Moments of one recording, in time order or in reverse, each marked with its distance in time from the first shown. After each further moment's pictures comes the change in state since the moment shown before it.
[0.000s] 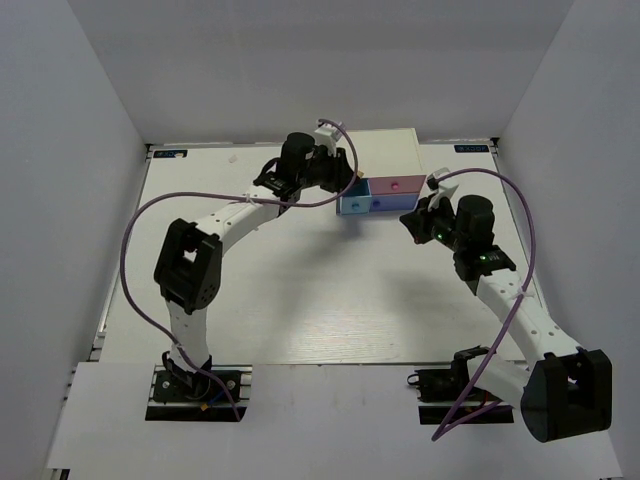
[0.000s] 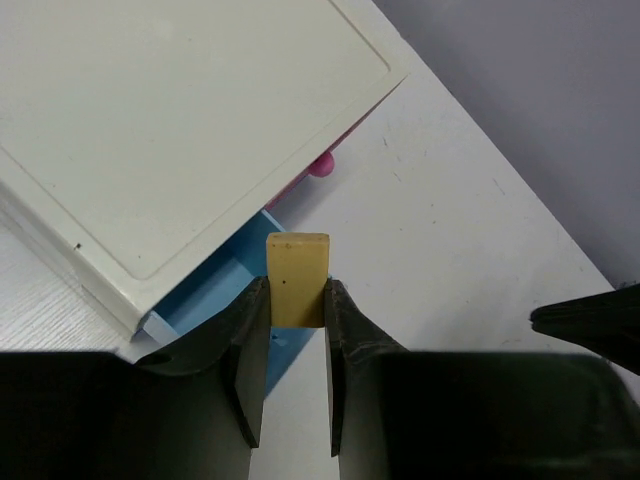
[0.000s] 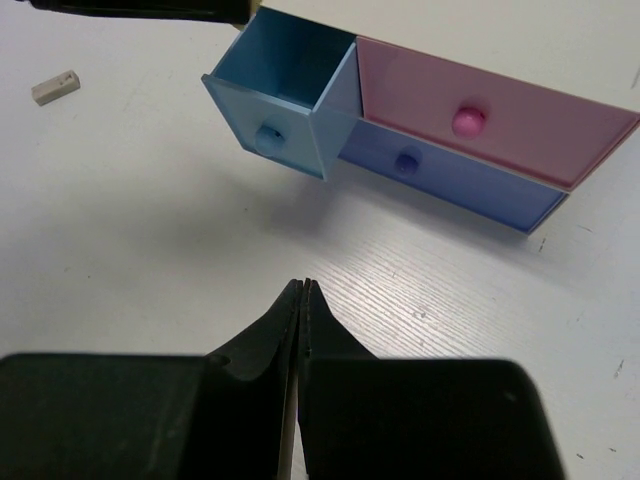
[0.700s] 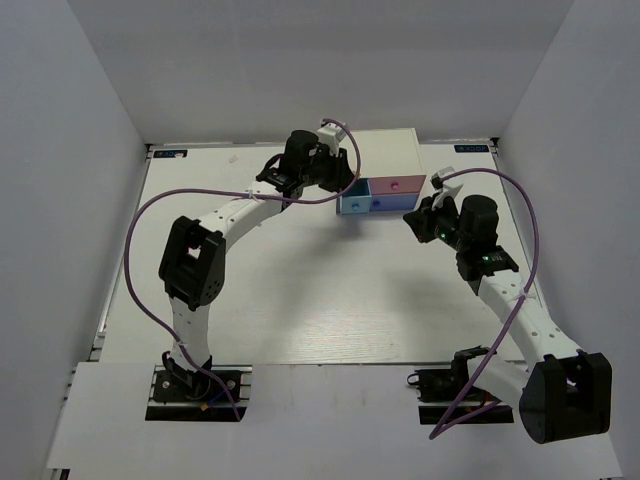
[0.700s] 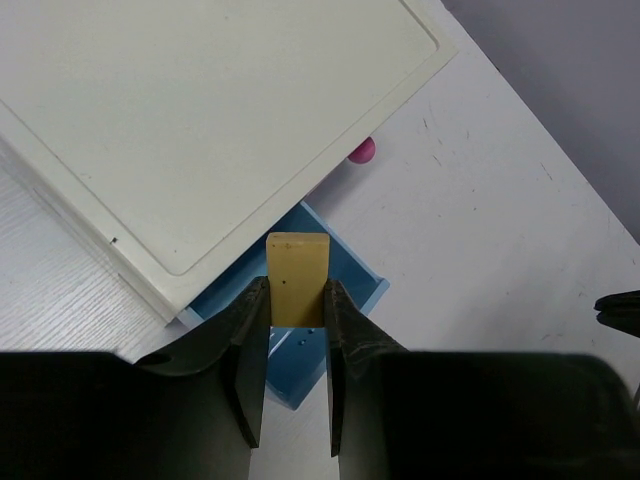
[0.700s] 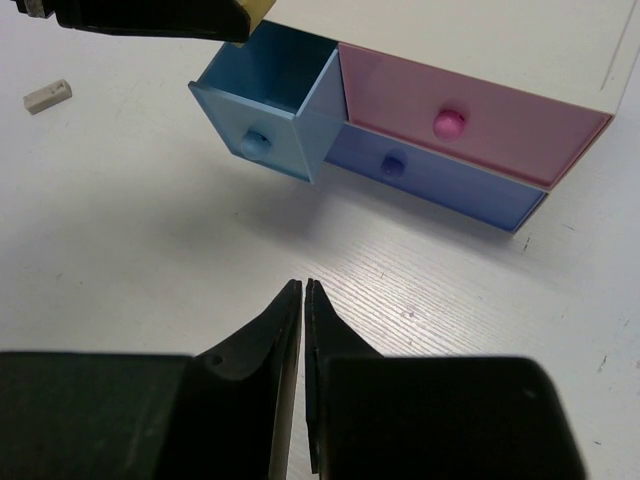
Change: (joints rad) left arm -0.003 0.065 0.095 -0.114 -0.042 0.078; right arm -0.029 -0.010 -0.002 0.002 -0.009 -0.002
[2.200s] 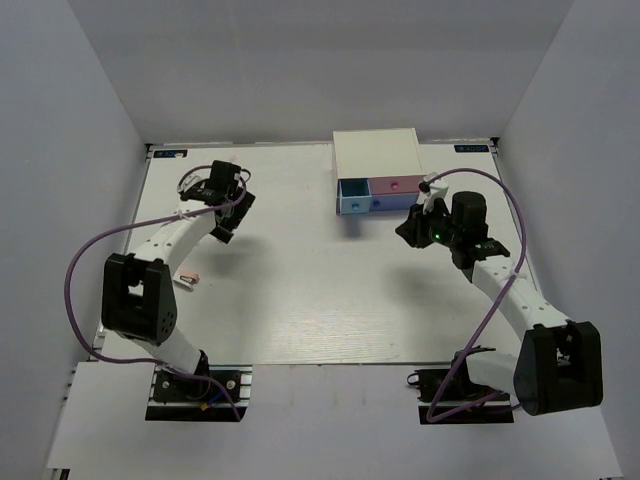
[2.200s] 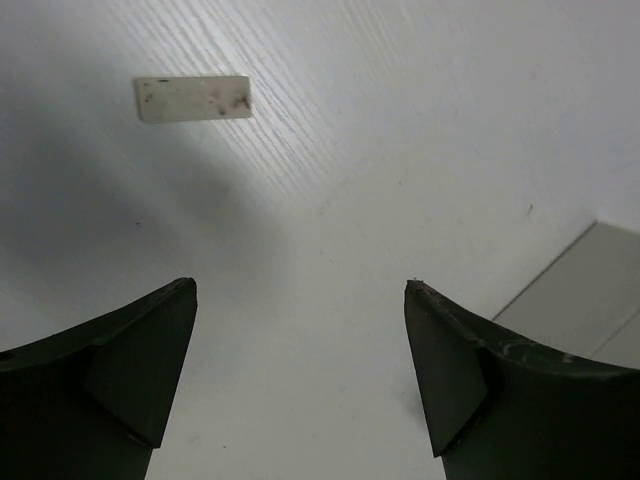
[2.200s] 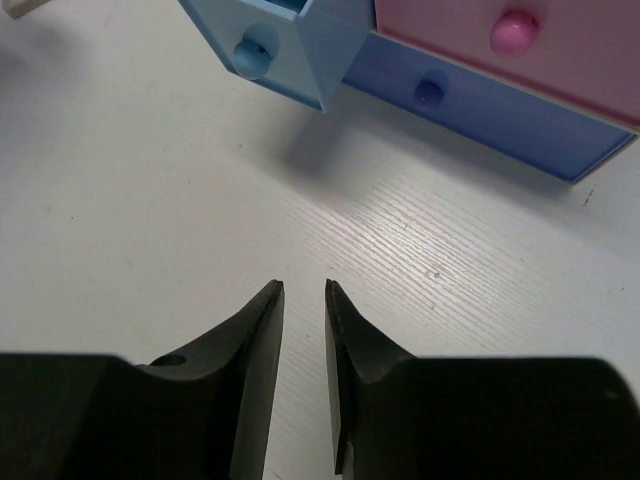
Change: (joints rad) left arm 0.319 -0.404 -0.450 -0.534 -0.654 -0.917; right arm -0.013 0.135 0.028 -0.086 -0.087 -0.065
